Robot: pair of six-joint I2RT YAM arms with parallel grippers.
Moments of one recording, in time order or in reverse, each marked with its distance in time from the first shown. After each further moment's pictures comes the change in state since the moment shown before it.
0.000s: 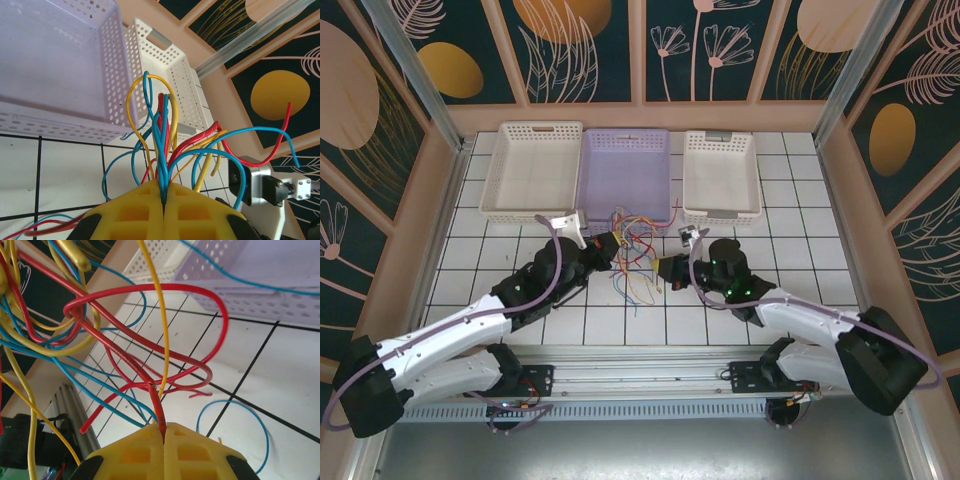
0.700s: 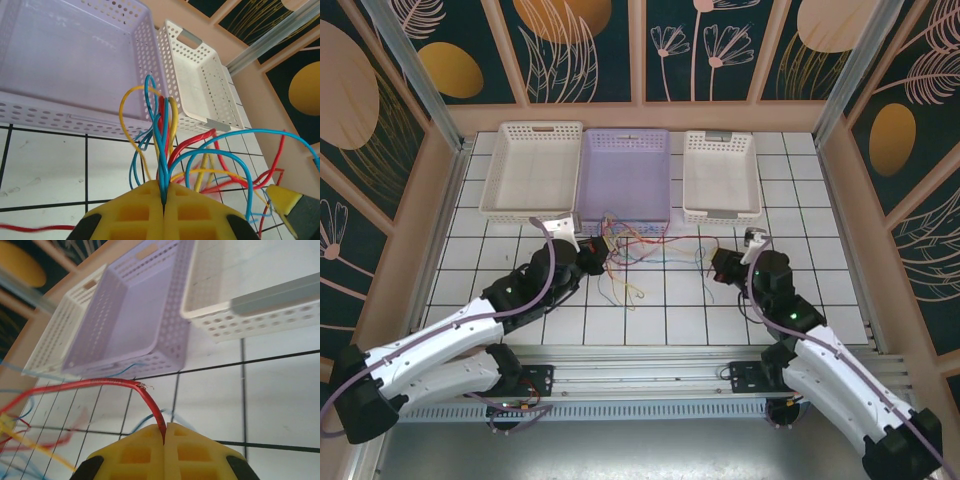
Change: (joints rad) left arm -0.005 -0.055 0.033 -0.192 -0.097 0.067; right arm -0.225 -0.527 -0.035 -0.547 0.359 0.058
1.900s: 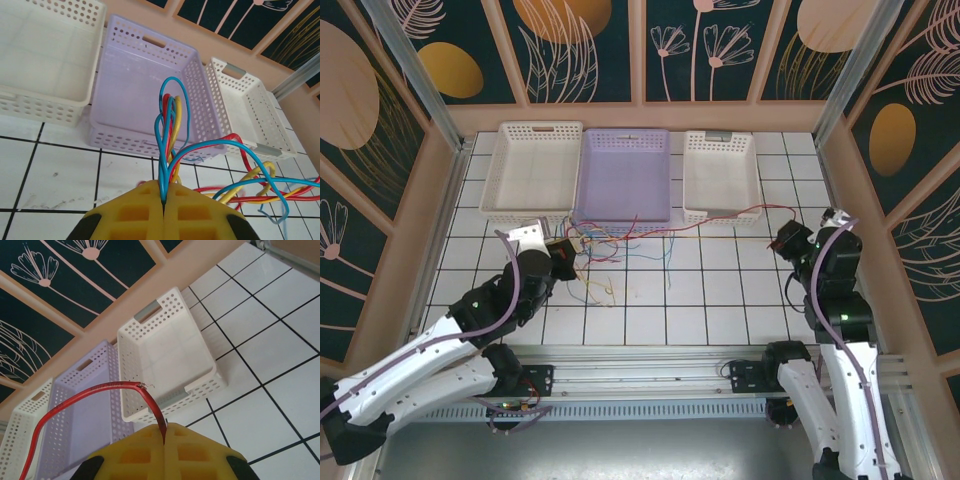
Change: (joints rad) left arm 0.000 -0.211 0.010 -0.264 -0.215 0.086; right arm -0.409 -0.033 0.494 -0.533 0.063 -0.011
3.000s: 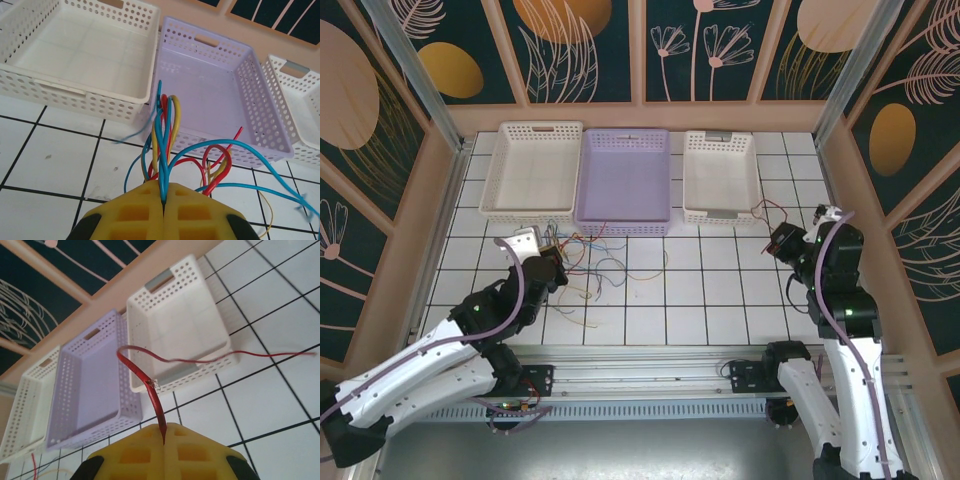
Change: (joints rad) left arm 0.001 -0.013 -0.049 -0.090 -0.140 -0.002; right arm -0.005 0.039 0.061 -0.084 -0.137 -0.043
